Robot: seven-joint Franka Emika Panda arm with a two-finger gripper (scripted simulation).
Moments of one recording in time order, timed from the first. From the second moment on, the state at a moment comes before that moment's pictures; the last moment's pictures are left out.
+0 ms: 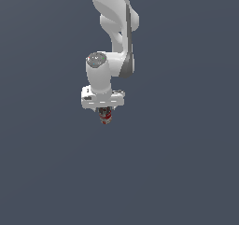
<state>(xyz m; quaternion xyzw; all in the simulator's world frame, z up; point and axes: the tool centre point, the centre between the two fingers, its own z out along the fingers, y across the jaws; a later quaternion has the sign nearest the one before) -0.075 -0.078 0.099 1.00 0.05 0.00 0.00</state>
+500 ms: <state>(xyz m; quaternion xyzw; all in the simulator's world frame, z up) -0.076 -0.079 0.078 1.00 0.06 0.00 0.00</state>
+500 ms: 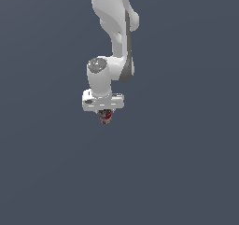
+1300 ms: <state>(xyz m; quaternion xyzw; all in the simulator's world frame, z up) -0.071 -0.074 0.087 1.00 0.05 0.00 0.00</state>
